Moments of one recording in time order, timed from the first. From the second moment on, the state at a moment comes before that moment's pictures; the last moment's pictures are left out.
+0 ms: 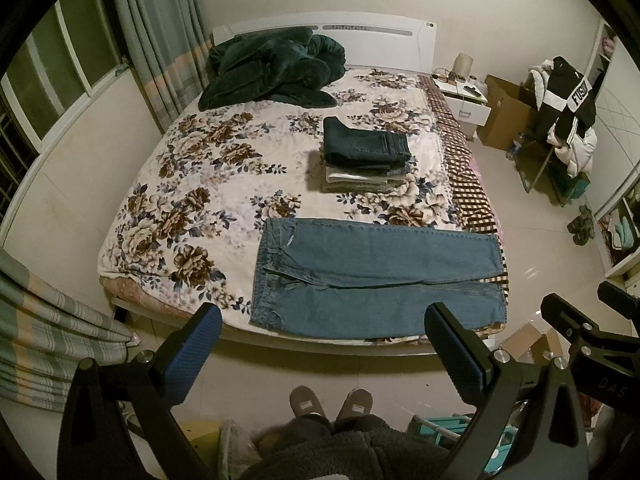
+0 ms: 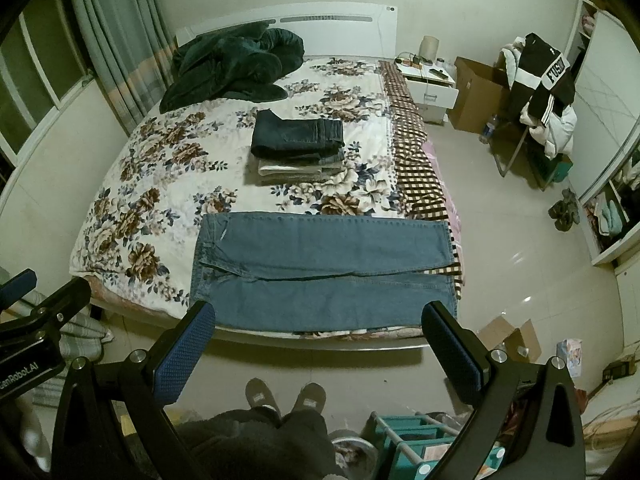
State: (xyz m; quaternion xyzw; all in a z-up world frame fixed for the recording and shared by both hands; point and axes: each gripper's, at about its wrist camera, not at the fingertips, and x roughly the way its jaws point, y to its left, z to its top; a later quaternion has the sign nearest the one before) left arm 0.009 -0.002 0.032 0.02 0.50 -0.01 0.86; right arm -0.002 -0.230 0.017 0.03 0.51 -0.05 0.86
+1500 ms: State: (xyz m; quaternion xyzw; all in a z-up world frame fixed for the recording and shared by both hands) left arm 0.469 0.032 -0.504 -0.09 0.67 0.23 0.70; right arm 0.432 -0.576 -0.581 0.30 0.62 -0.32 0.65
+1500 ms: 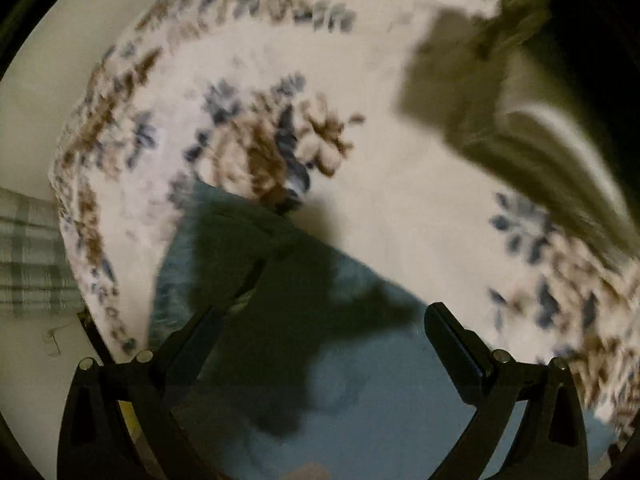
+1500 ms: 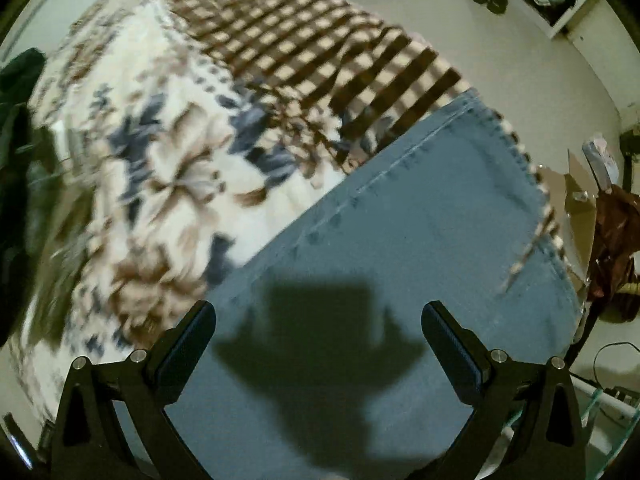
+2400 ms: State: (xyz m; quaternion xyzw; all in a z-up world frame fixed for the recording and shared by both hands) left arm 0.359 0.119 -0.447 -0.24 0.55 0.15 0.78; right arm 0.407 -0.597 -0.619 0.32 0.61 -0.30 0.66
